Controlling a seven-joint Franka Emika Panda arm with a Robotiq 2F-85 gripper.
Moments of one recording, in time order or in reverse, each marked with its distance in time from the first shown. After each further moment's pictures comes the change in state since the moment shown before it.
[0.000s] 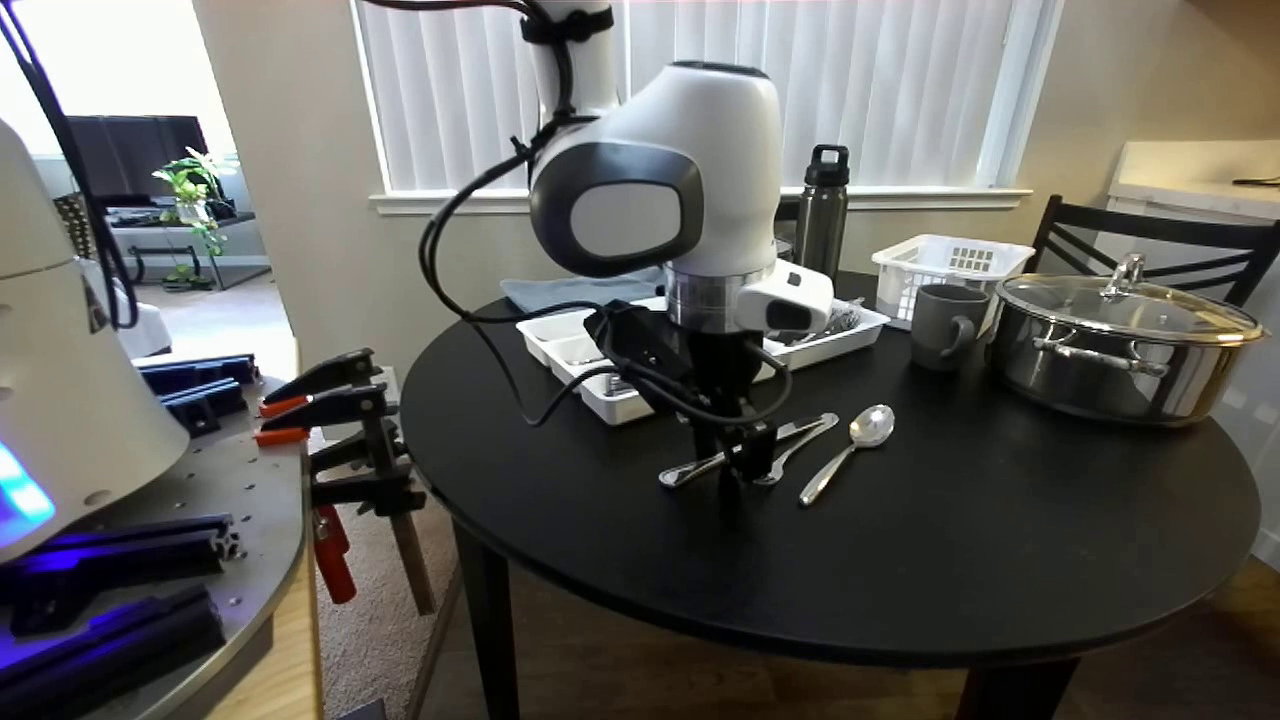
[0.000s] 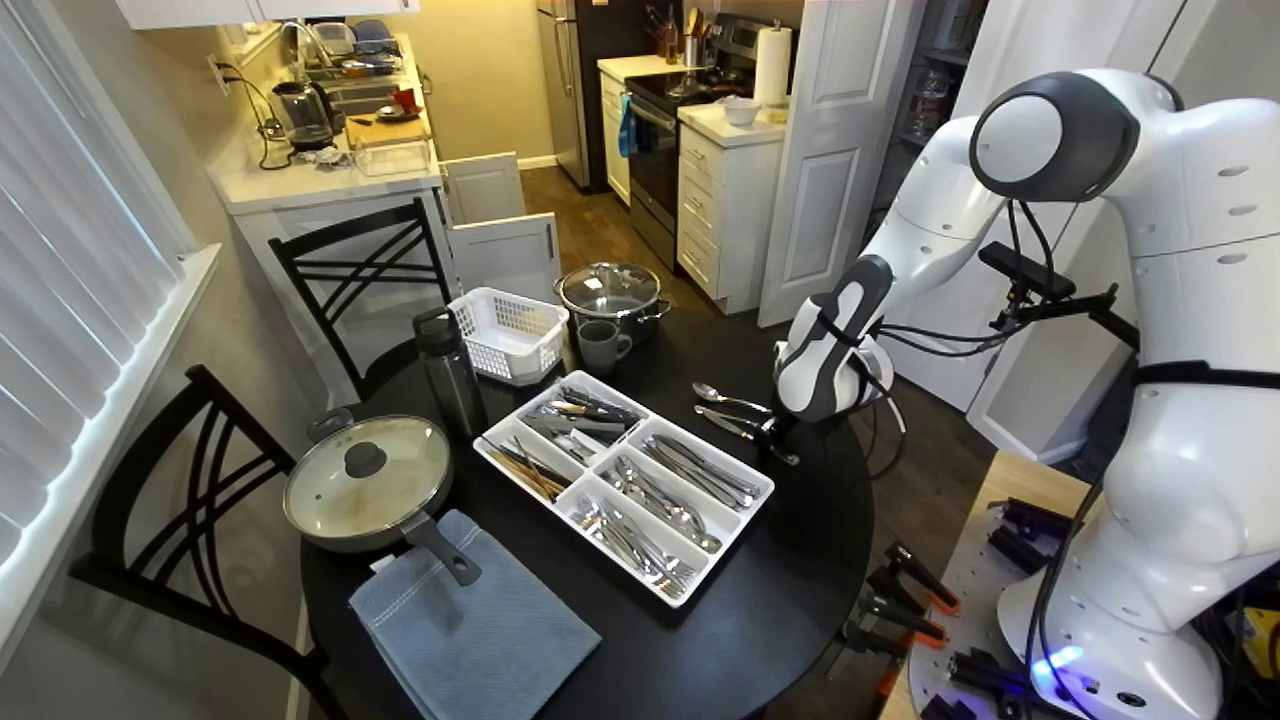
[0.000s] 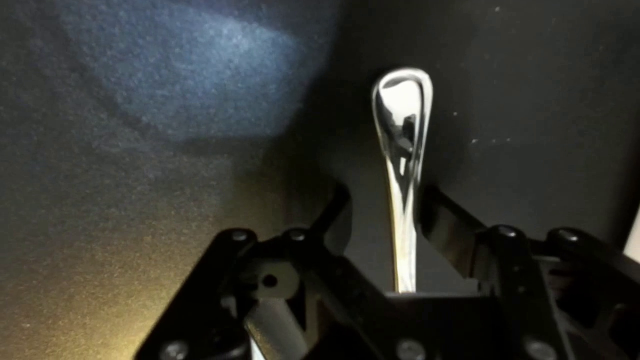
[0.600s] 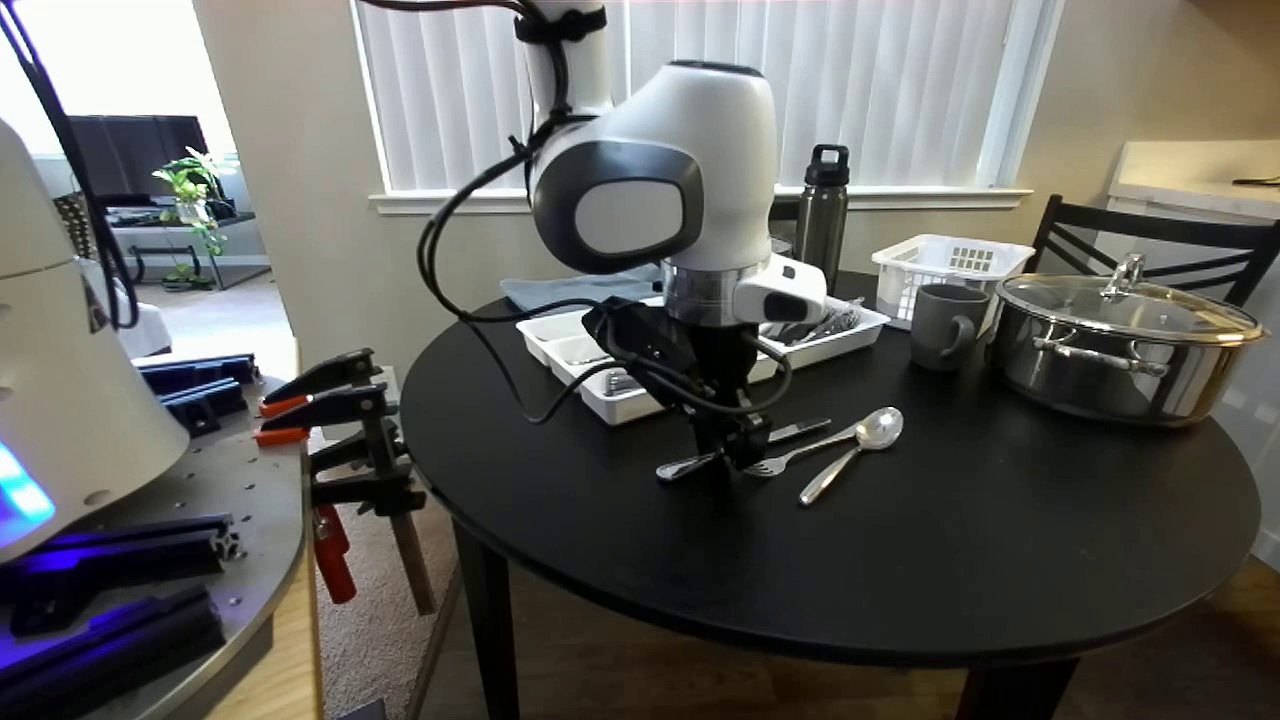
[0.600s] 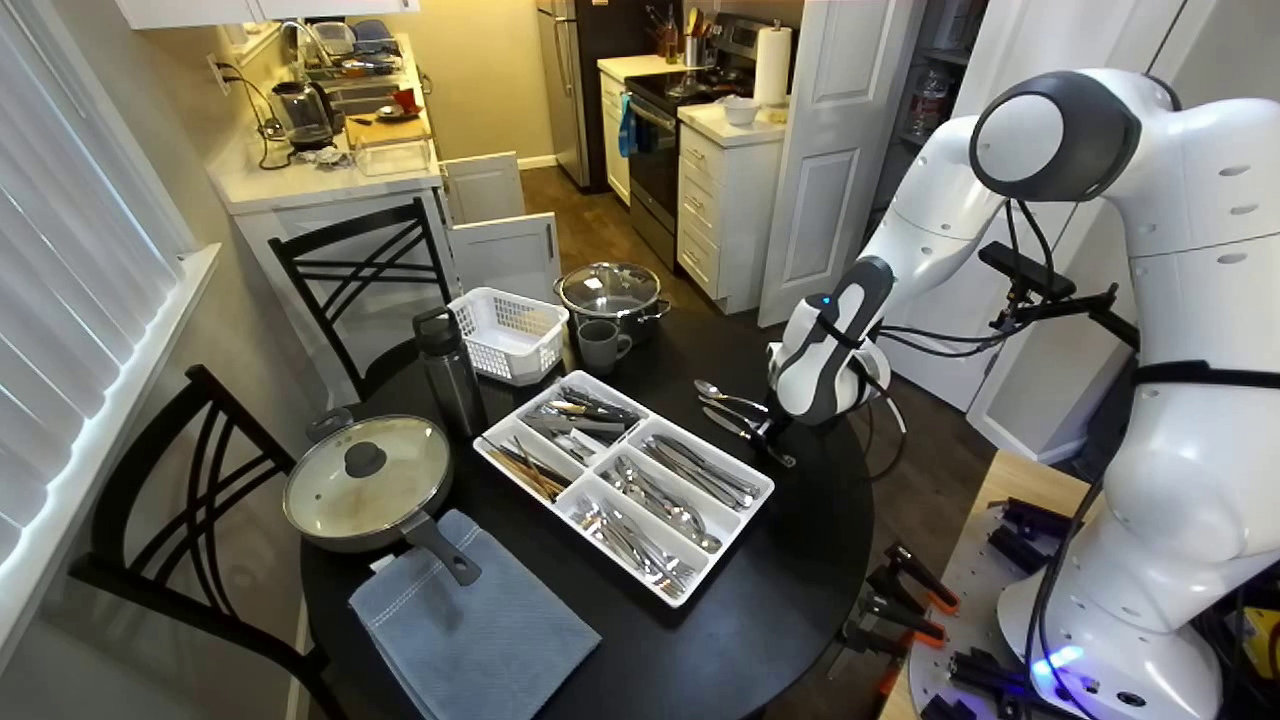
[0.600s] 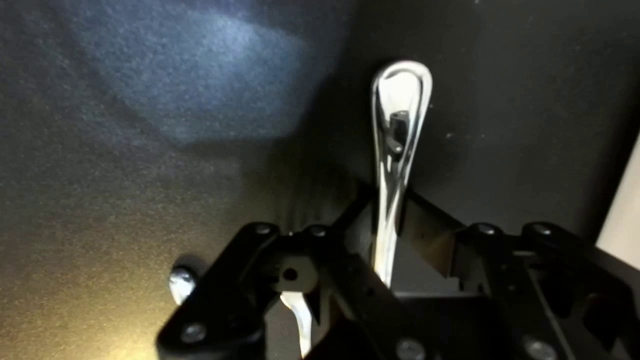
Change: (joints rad) arm -0.001 0.000 0.017 0.001 -0.046 -0.001 -0.002
